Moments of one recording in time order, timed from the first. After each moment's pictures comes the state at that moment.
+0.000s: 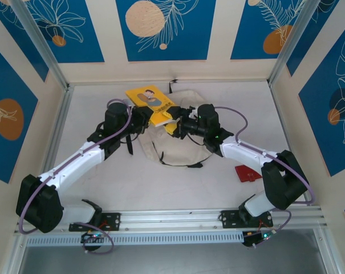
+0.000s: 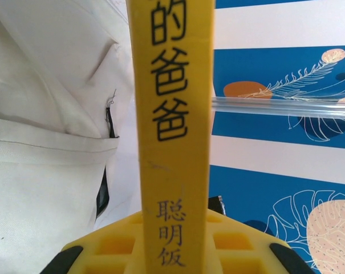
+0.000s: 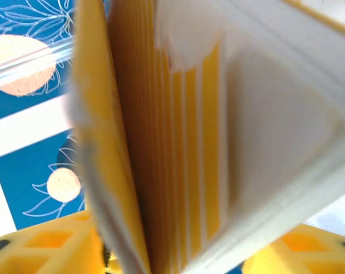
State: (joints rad) left arm -0.51 1.28 0.93 0.04 0.23 -1.44; right arm 0.59 1.48 0.90 0.37 -0.48 1.78
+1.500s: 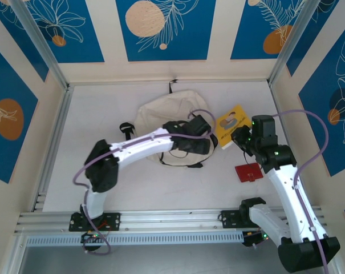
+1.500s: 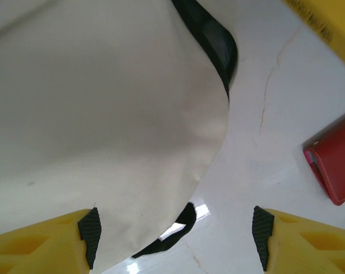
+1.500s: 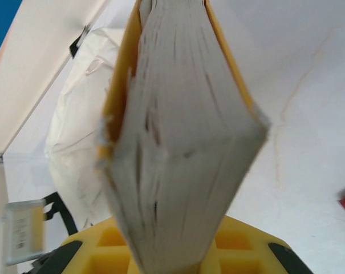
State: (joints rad) left arm -1.04 2.01 1.76 -0.81 -0.09 -0.71; right arm 0.14 0.85 0.95 -0.85 -0.05 0.86
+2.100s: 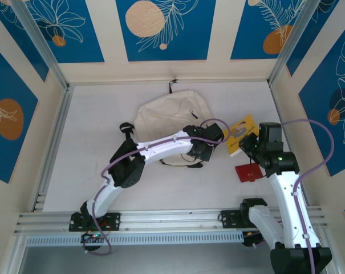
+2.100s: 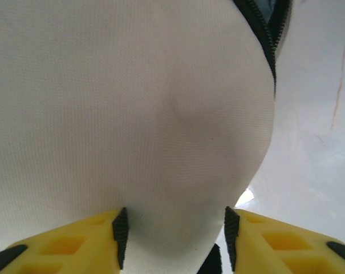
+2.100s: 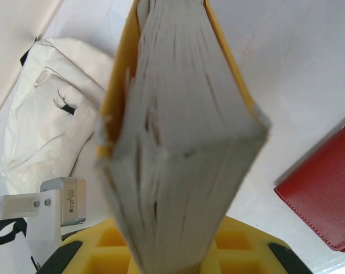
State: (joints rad) left arm -1.06 2.26 1.97 -0.95 -0.15 -0.65; right arm 0.01 0.80 0.88 -0.91 -0.06 0.81
